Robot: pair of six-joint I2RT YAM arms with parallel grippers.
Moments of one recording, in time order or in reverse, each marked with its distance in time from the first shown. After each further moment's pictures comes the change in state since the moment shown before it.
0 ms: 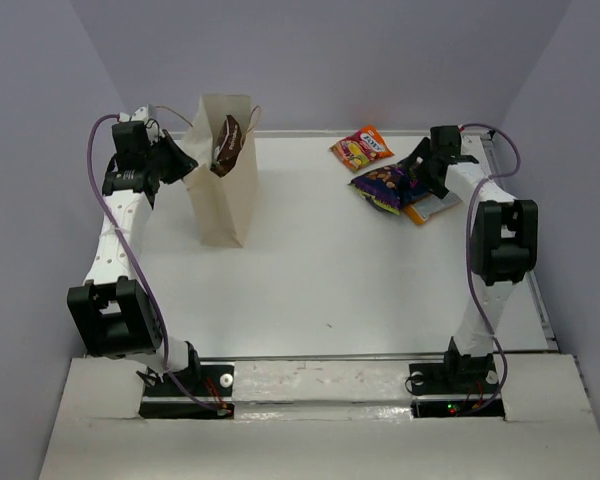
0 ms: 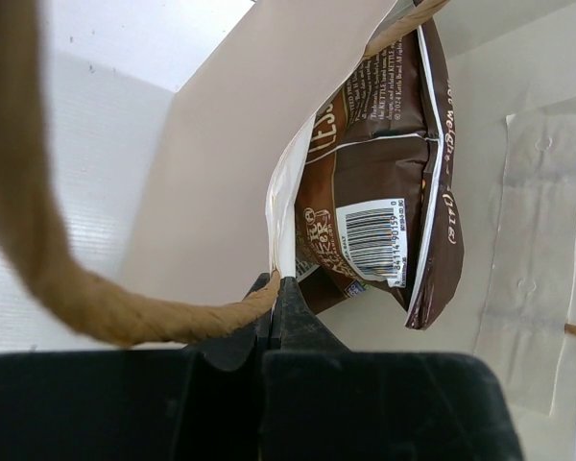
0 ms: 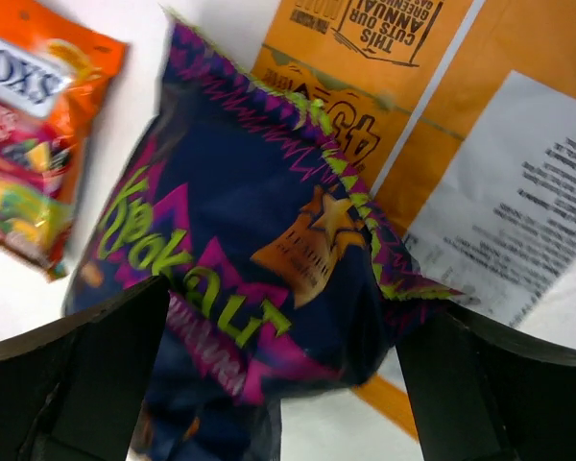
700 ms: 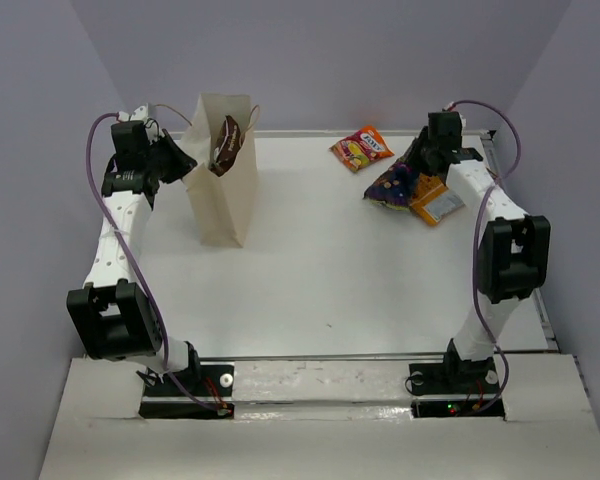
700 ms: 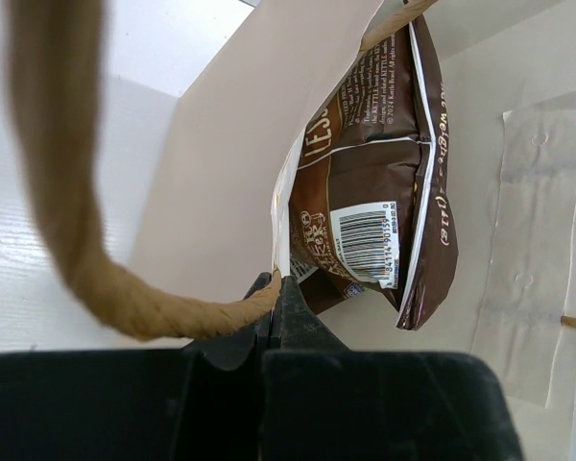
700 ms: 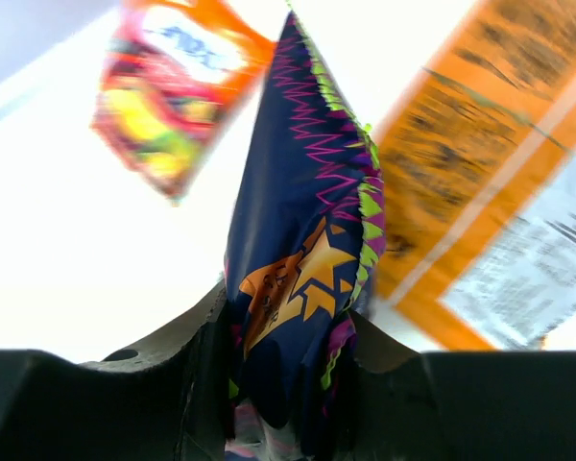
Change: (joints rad) left arm 0.000 -0.013 0.000 -0.001 -0.008 0.016; right arm 0.056 -0.093 0.020 0.002 -0.087 -0.134
